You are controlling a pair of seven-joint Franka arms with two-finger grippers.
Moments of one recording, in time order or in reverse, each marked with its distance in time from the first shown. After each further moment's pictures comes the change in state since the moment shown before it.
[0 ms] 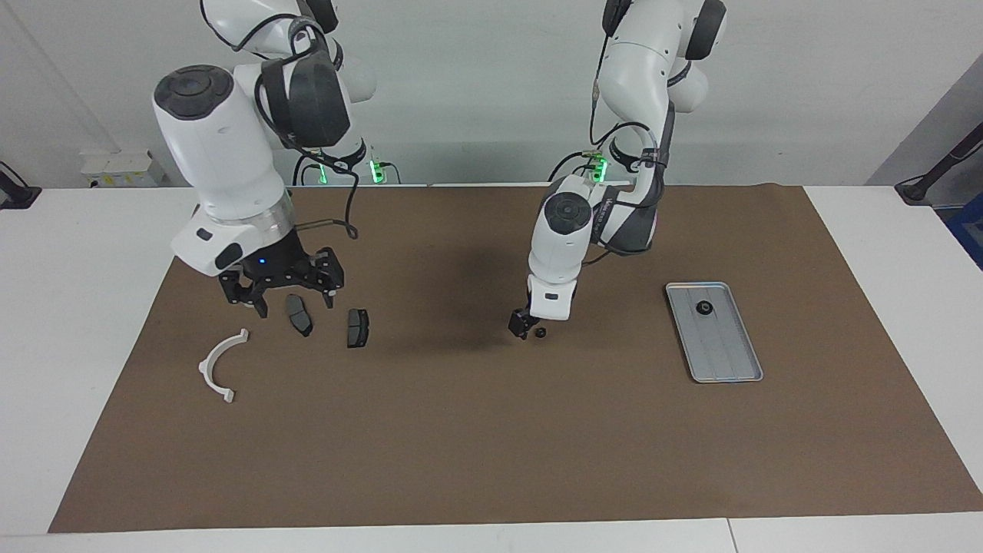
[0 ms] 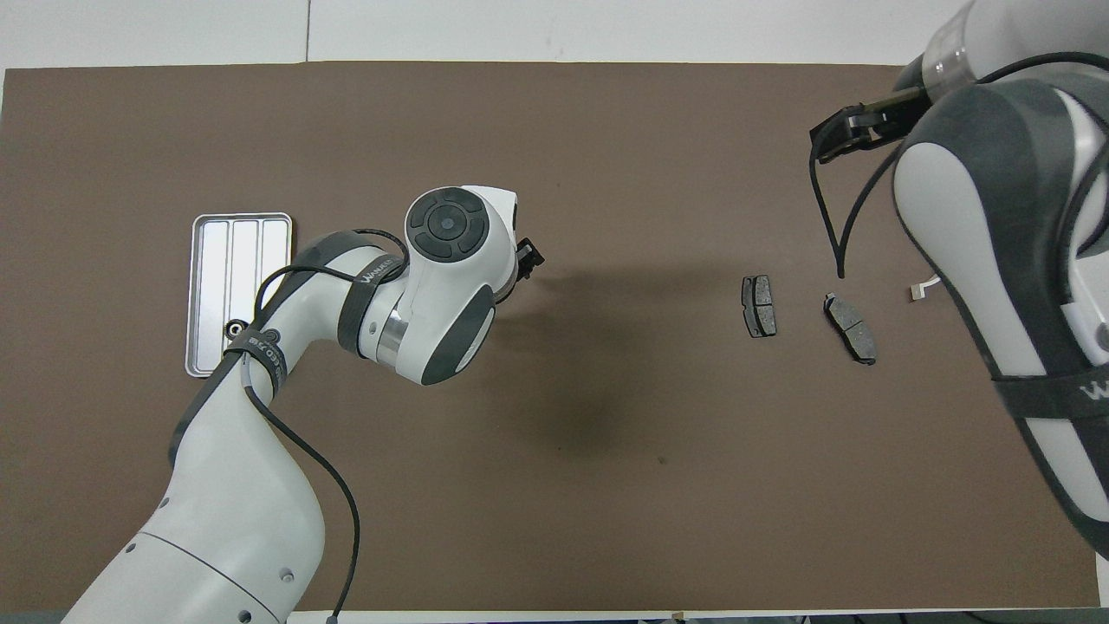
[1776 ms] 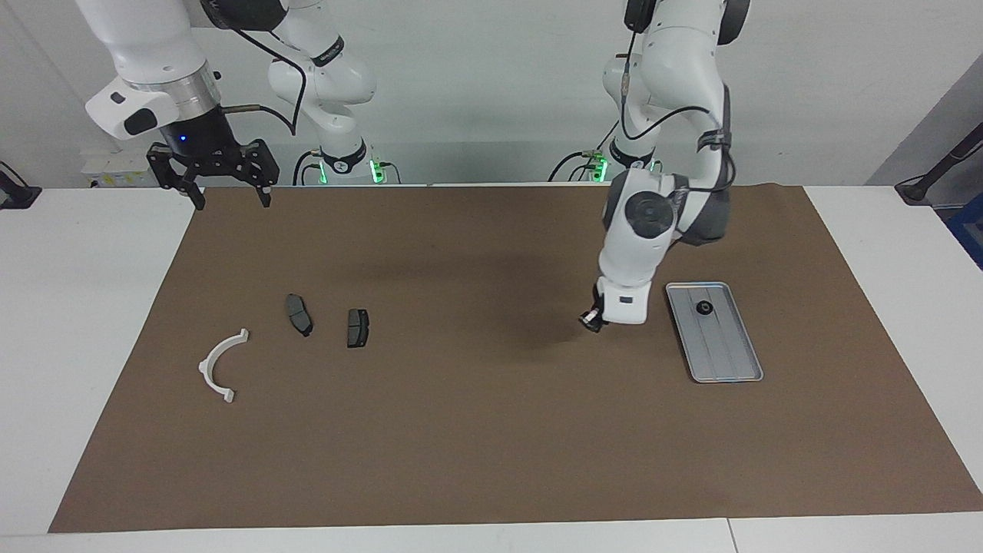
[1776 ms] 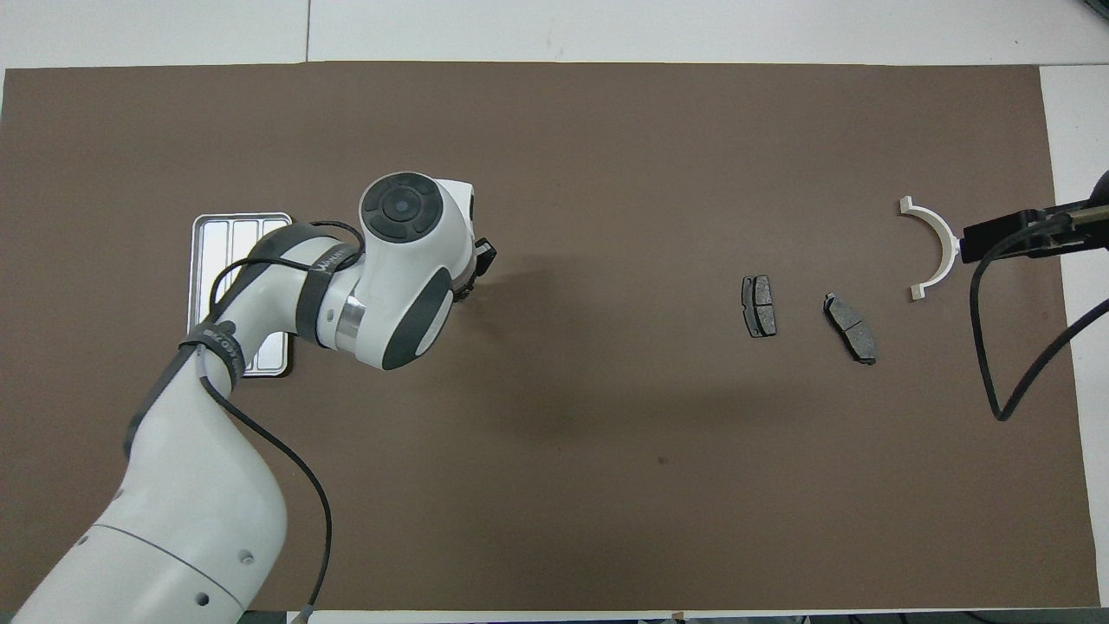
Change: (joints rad) left arm 0.244 -0.179 0.036 -0.031 0.014 -0.211 0.296; right arm -0.071 -0.367 -0.057 -0.296 0.047 -0.097 -0.012
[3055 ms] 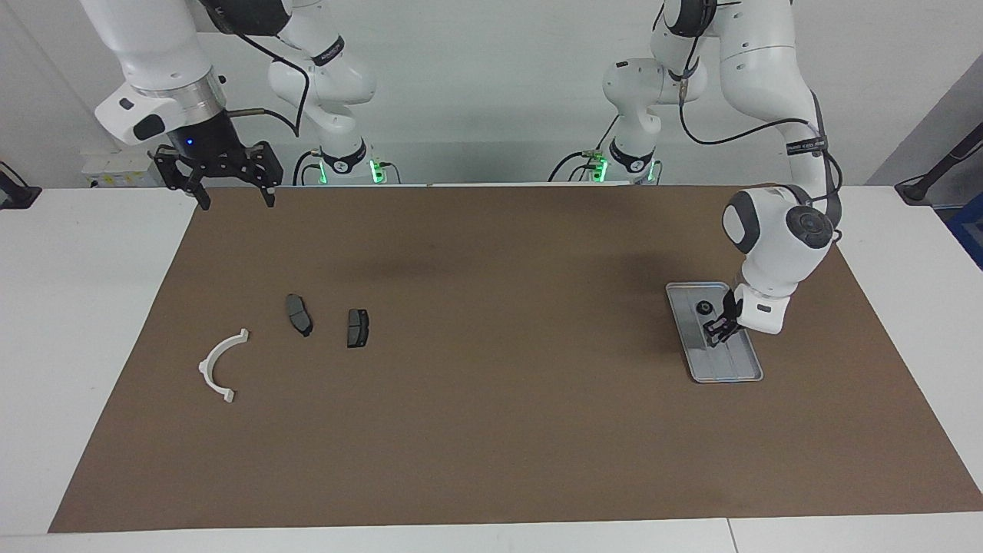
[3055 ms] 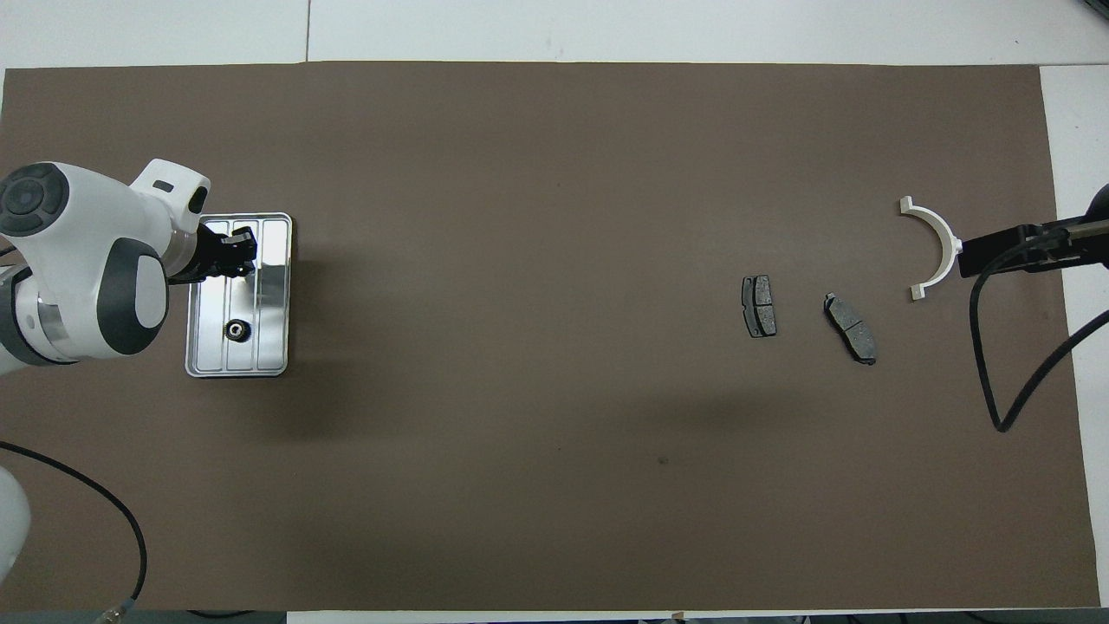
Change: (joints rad) left arm 0.306 0.037 -0.006 -0.198 0.000 0.338 0.498; right arm 0.000 -0.017 0.001 -0.042 0.001 0.001 0.000
